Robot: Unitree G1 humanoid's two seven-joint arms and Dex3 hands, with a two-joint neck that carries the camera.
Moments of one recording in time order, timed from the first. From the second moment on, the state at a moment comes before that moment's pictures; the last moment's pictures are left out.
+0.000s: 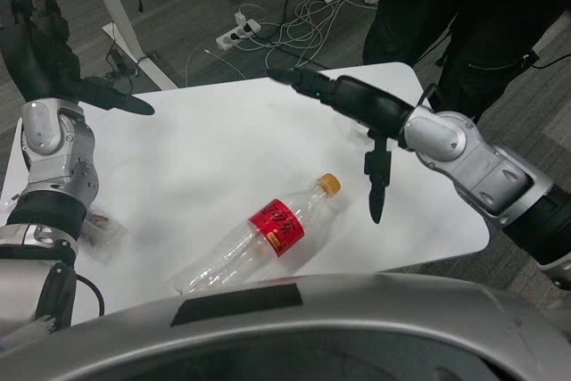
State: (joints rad) left arm -0.58 0.23 -0.04 0.78 -0.46 -0.69 0.06; right arm -0.12 -0.79 0.34 -0.30 0.08 0.02 0.23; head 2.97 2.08
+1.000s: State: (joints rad) left arm -0.63 0.25 -0.11 0.87 -0.46 -0.62 0.06; right arm -0.10 -0.81 0.48 -0.23 -0.39 -0.35 0.26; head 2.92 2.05
